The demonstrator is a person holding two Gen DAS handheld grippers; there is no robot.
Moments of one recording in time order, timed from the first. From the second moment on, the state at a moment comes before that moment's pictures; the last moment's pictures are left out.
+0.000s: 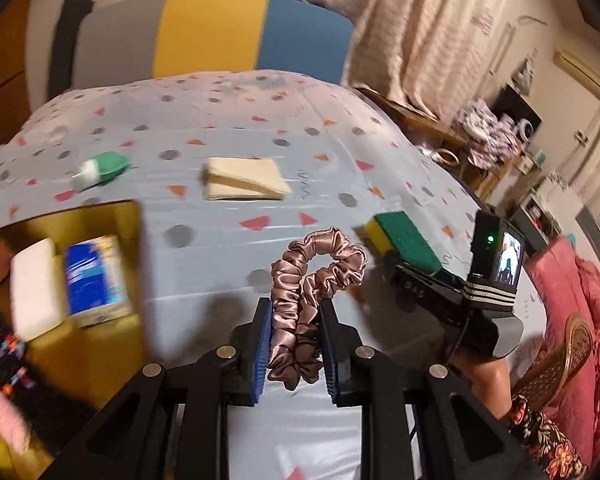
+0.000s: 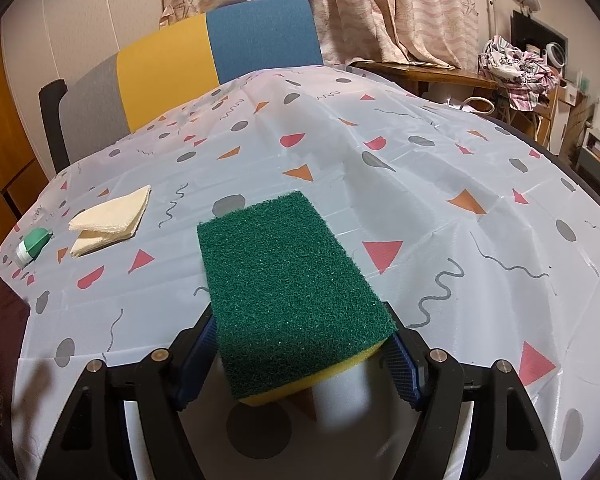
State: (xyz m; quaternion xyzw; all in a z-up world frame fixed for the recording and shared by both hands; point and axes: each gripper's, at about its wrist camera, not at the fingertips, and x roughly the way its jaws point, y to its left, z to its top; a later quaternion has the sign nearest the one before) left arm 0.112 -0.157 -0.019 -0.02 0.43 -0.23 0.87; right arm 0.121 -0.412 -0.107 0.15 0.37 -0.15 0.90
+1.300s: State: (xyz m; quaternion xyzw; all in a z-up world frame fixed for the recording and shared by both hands) left arm 0.100 -0.024 -0.037 -0.08 0.45 -0.17 0.88; right arm 0.118 -0.405 -0.102 0.12 0.37 -0.19 0.90
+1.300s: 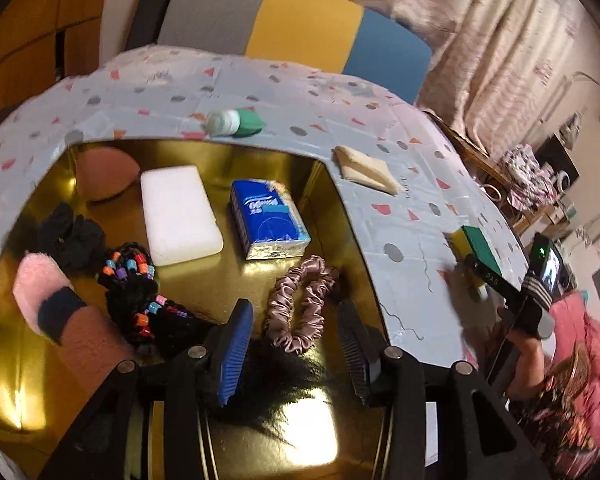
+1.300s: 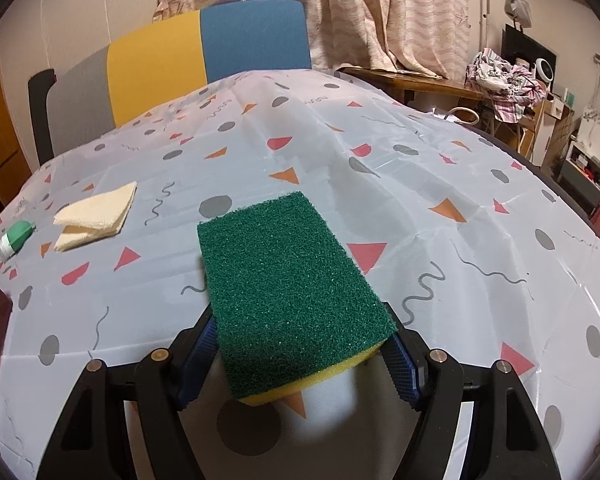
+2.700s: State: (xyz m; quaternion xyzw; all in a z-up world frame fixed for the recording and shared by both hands) left arm 0.066 0.131 0.012 -0.15 0.39 -0.03 0.91; right arm 0.079 -0.047 -0.045 -0.07 0.47 0.40 0.79
